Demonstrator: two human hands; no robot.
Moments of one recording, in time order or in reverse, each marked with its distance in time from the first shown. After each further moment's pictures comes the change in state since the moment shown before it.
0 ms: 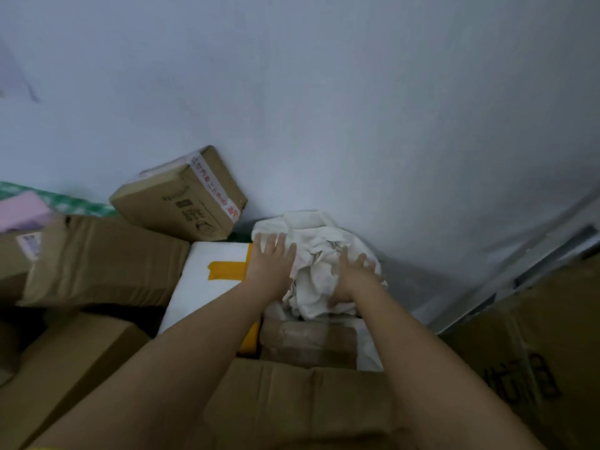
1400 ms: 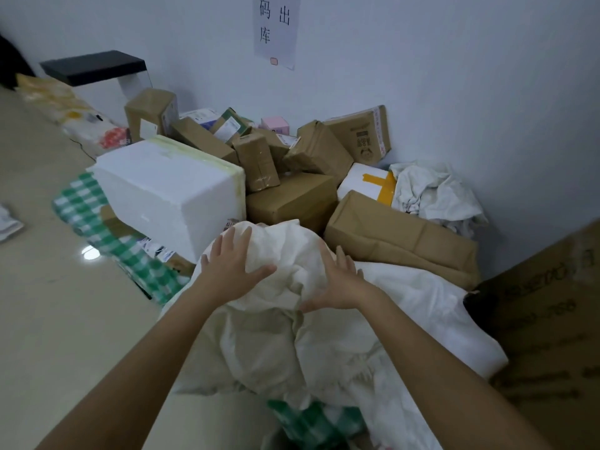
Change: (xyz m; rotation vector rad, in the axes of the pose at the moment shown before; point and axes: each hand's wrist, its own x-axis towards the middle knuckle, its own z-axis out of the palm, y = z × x) left_hand -0.567 -0.040 0.043 -0.727 0.062 -0.725; right_hand -0.404 -0.106 0.208 -0.022 -0.081 -0.731
